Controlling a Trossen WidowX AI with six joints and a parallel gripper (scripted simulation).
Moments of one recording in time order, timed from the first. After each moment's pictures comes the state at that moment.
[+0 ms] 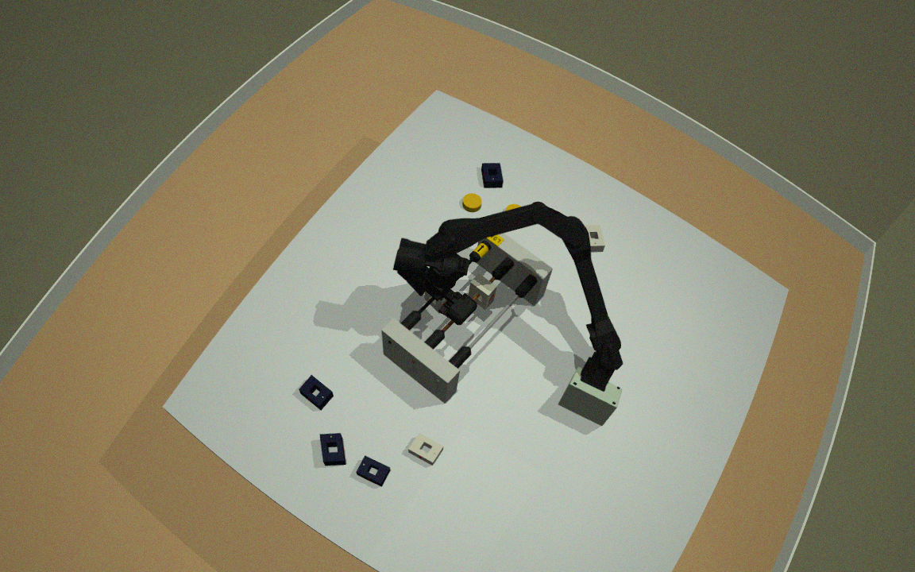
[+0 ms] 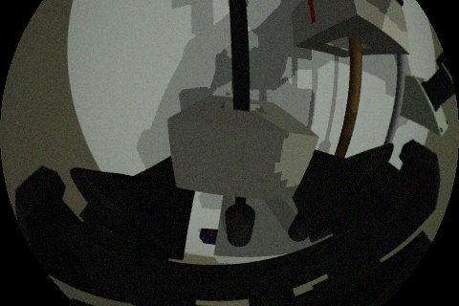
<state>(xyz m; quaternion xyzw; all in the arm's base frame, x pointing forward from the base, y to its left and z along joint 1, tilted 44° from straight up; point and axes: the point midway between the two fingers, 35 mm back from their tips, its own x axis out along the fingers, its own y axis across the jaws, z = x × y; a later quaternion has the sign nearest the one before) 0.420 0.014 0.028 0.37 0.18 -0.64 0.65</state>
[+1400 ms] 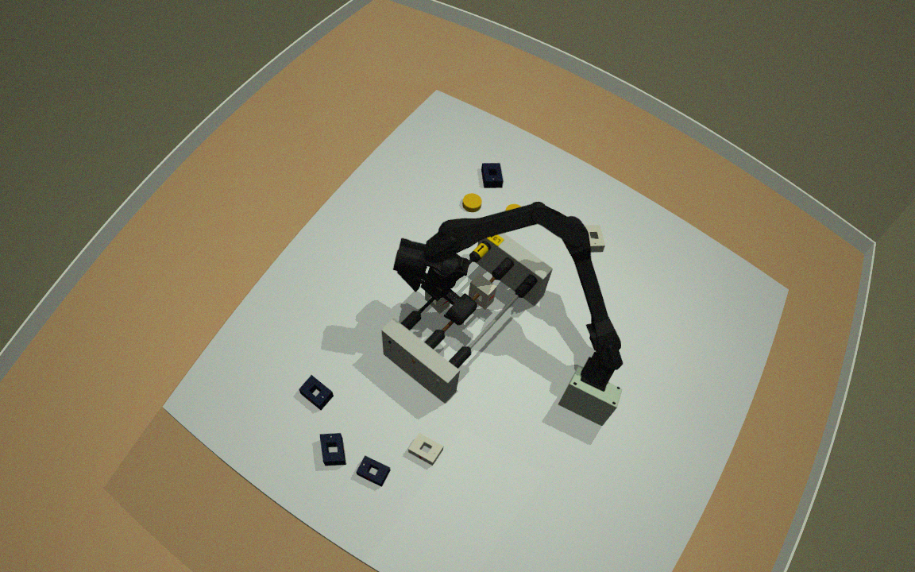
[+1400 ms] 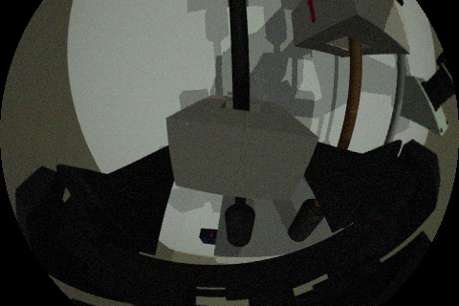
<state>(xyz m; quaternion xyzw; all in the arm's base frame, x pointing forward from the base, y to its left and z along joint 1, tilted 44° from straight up) 0.420 0.014 0.028 0.37 0.18 -0.64 0.65</state>
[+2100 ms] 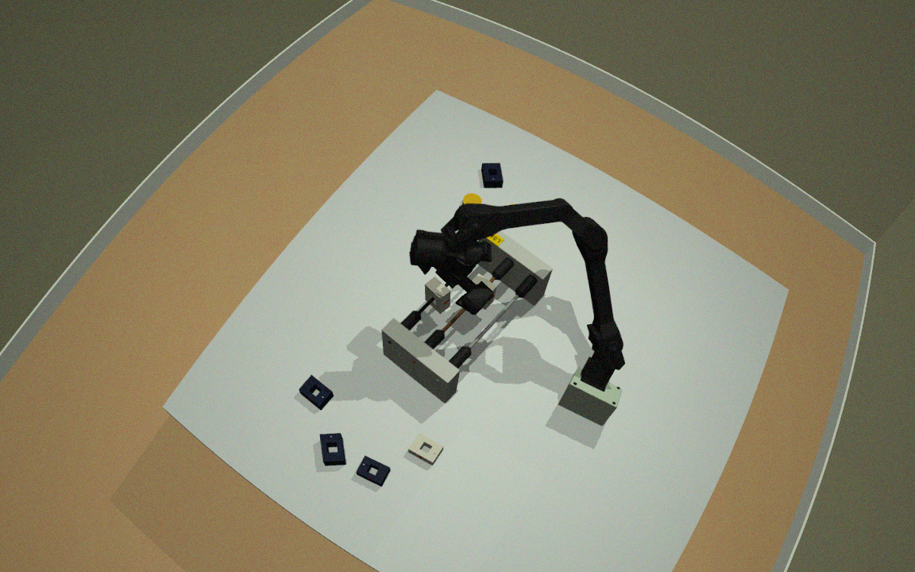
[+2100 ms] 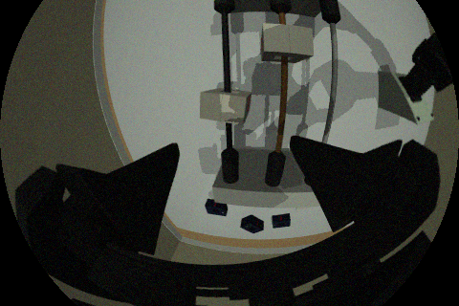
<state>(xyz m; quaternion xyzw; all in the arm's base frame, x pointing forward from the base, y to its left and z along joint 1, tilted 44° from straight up) 0.394 0.088 0.095 0.38 0.16 -0.60 0.69</state>
